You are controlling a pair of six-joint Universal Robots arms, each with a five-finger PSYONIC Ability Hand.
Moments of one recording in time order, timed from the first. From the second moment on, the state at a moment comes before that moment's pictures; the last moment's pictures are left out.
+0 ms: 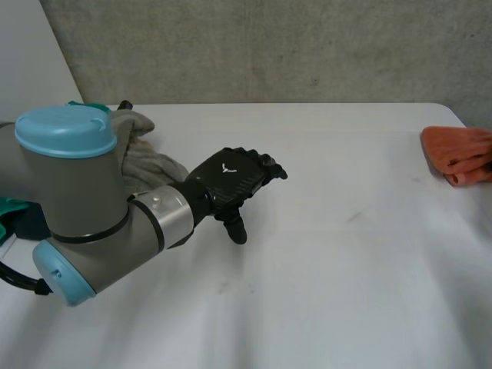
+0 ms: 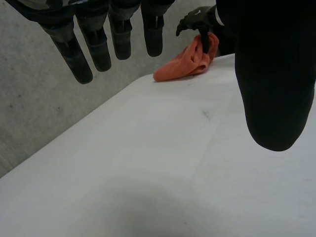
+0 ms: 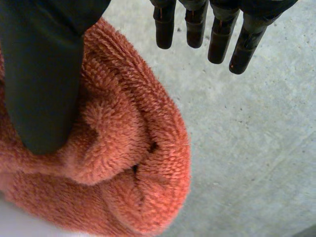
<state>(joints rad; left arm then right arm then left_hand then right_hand) 4.15 -2.01 -1.37 3.10 -1.15 3.42 1.39 -0.24 0.25 -0.02 1.50 2.74 0.26 0.24 0.25 0.24 0.06 0.20 0.22 0.21 0.23 0.07</state>
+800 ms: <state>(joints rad) 4.33 -1.85 -1.30 3.28 -1.38 3.43 1.54 -1.07 1.13 -0.46 1.47 2.02 0.26 0.24 0.25 0.24 0.06 0.20 0.22 0.21 0.23 0.06</state>
